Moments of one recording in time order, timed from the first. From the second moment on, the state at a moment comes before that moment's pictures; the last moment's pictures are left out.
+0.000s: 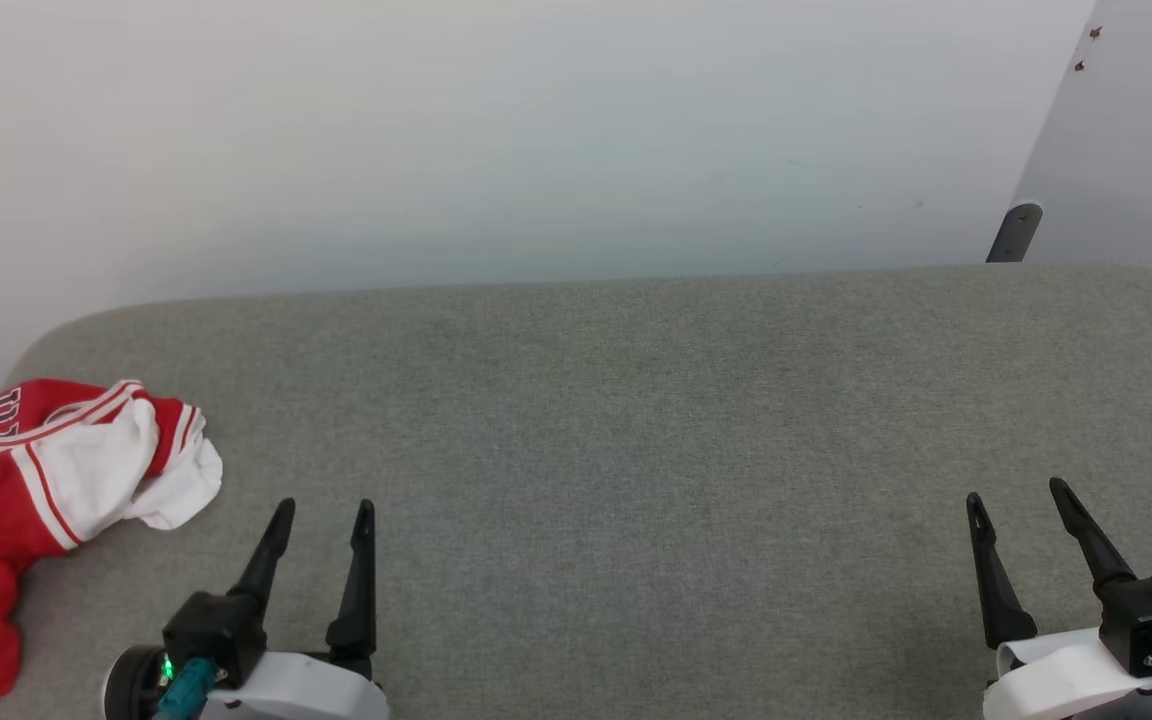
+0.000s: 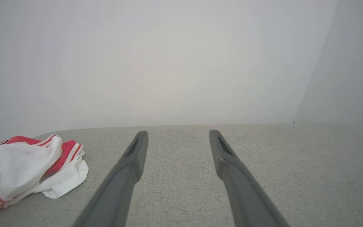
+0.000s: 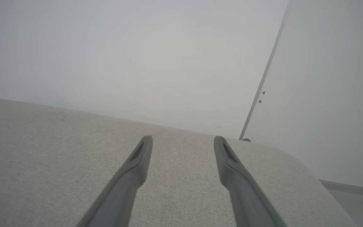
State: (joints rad) left arm -0.06 0.09 0.01 0.21 -0.14 -0.12 -0.26; right arm -0.05 -0.14 -0.02 0.18 0.00 0.13 -0.26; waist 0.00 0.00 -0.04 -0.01
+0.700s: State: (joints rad) left arm -0.06 0.10 0.10 0.24 -0.12 -0.10 -0.26; right arm -0.03 -0.14 -0.03 0.19 0.01 0.13 -0.26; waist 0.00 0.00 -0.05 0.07
